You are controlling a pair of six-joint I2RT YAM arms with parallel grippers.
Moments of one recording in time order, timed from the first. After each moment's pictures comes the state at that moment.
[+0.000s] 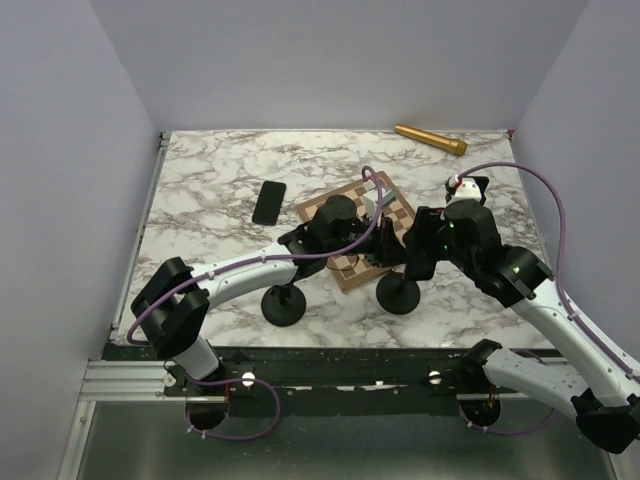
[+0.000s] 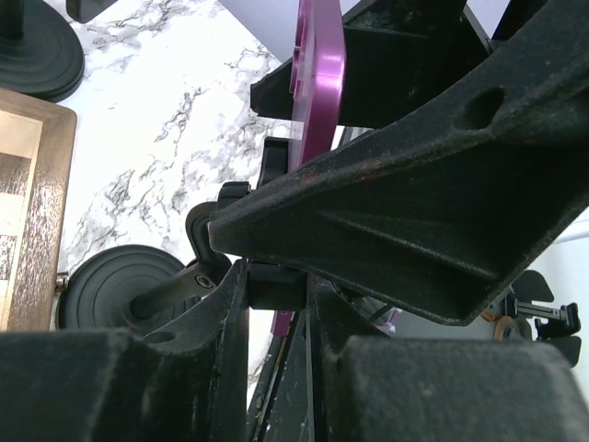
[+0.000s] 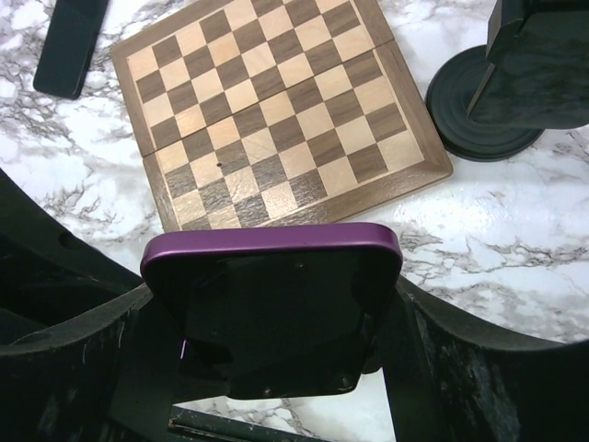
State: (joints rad) left arm -0.93 1.59 1.10 0.27 0.47 -0.61; right arm 0.63 0.93 1.04 -0.72 0.34 0.45
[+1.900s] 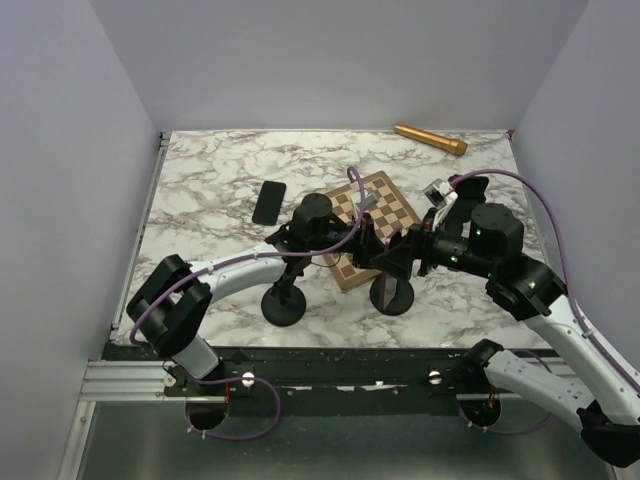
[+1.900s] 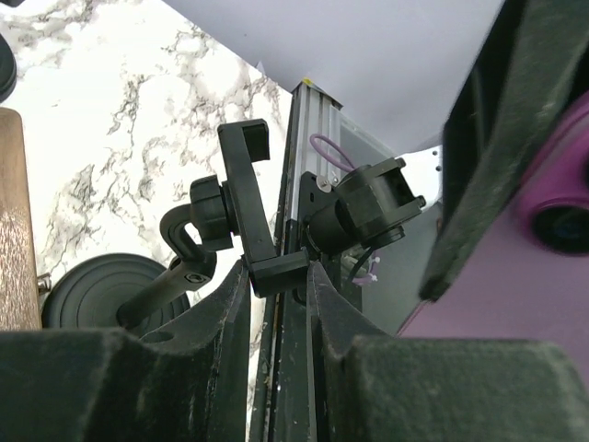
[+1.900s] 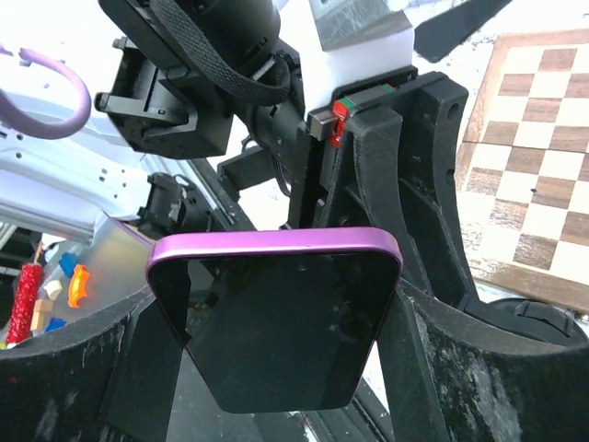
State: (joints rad) left arm -0.81 1.58 0.95 0.52 0.78 -0.59; right arm 0.64 0.82 0.98 -0.45 -0.44 0.42
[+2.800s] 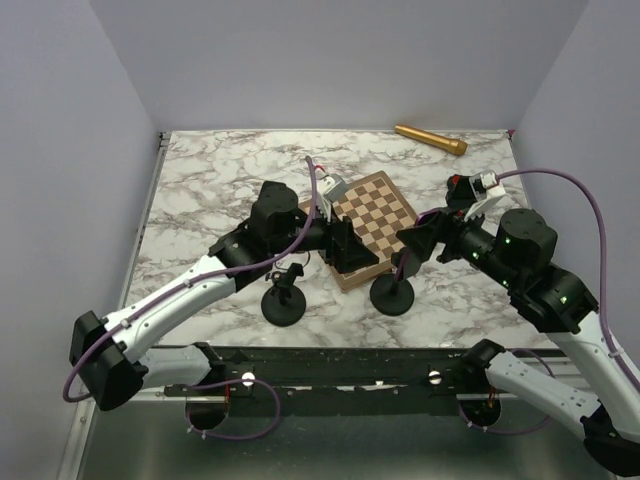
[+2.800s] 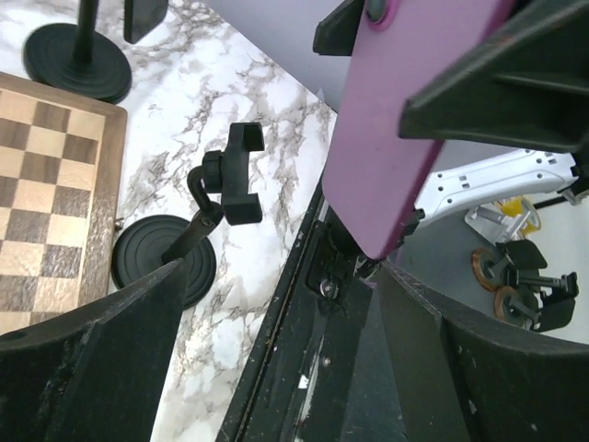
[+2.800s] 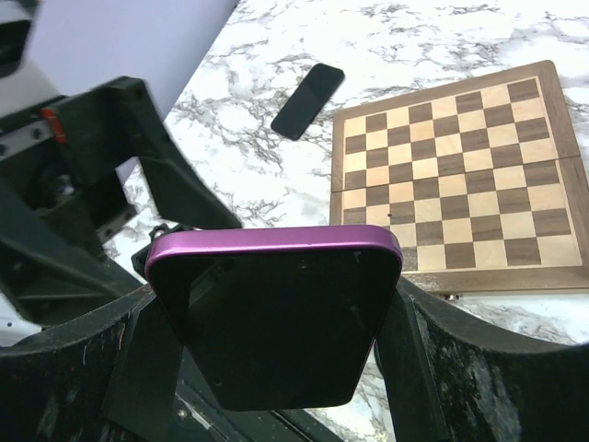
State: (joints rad) left arm -0.82 1.22 1.04 -0.03 0.55 -0.48; right arm 0.64 0.74 1.09 -0.57 -0.03 0.43
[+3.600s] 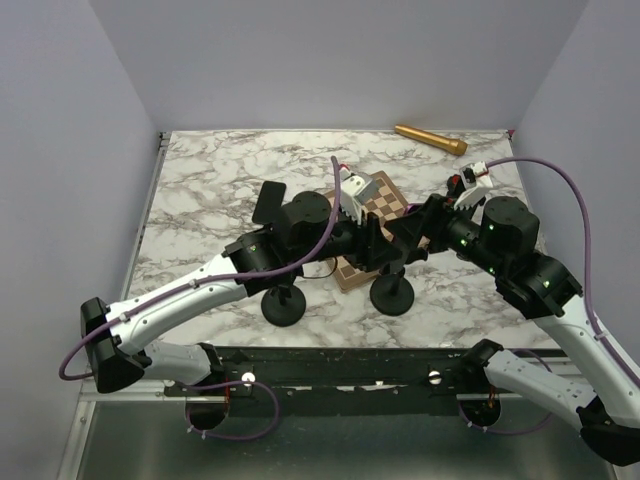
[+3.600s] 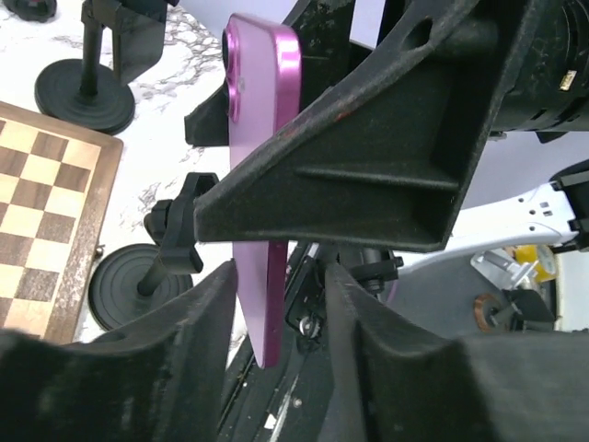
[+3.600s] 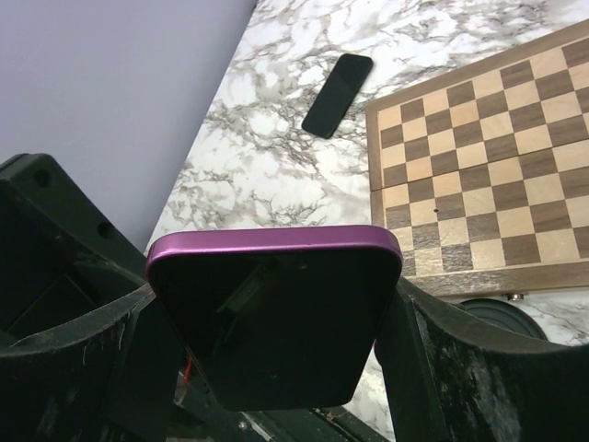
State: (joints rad) left arm -1.03 1.25 1.24 -0.17 0.22 -0.53; right arm 0.64 0.83 1.10 -0.52 -0.04 0.59
